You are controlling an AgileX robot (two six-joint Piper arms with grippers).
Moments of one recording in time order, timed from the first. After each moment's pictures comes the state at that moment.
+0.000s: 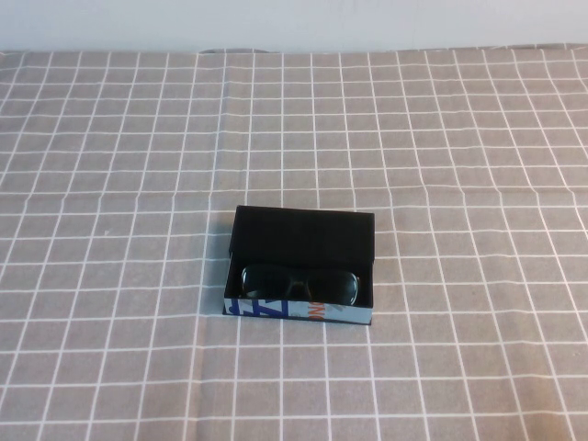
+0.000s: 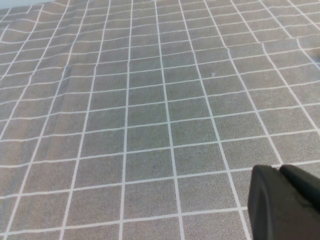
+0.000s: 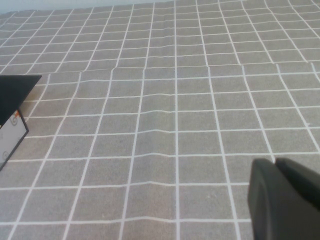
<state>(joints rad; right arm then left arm) 0.00 -0.01 0.03 0.32 0.31 -0.19 -0.06 -0.02 0.02 0.01 0.37 0.08</state>
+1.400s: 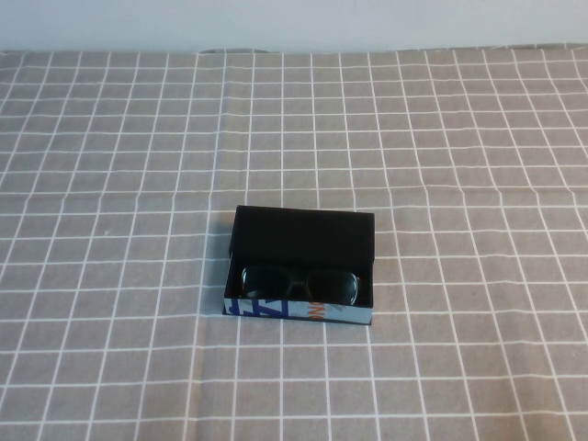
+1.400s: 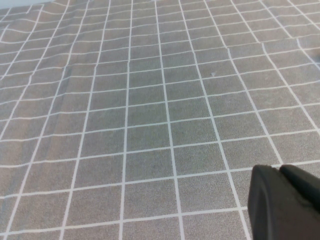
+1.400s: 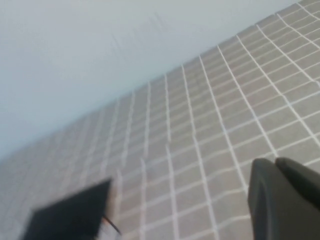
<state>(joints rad) 0.00 -0.01 0.03 0.70 0.19 -0.19 -0.06 -0.02 0.02 0.01 0.37 0.08</state>
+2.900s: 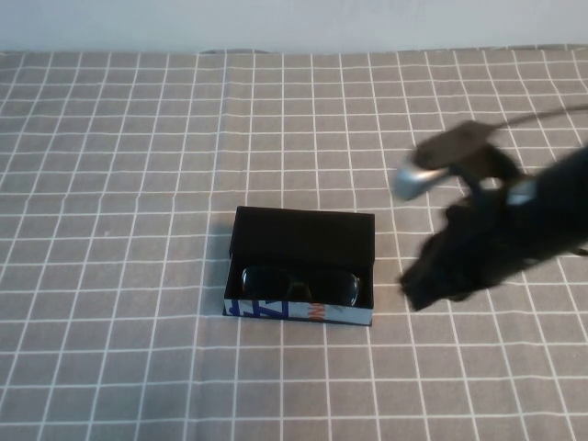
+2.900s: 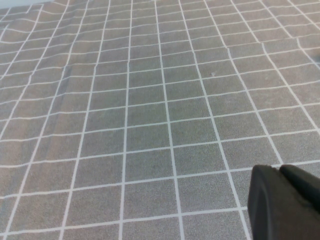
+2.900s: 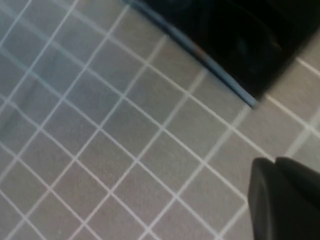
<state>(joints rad) 0.49 1.43 -1.10 0.40 0.87 -0.35 -0.06 -0.02 0.02 0.01 0.37 0.08</state>
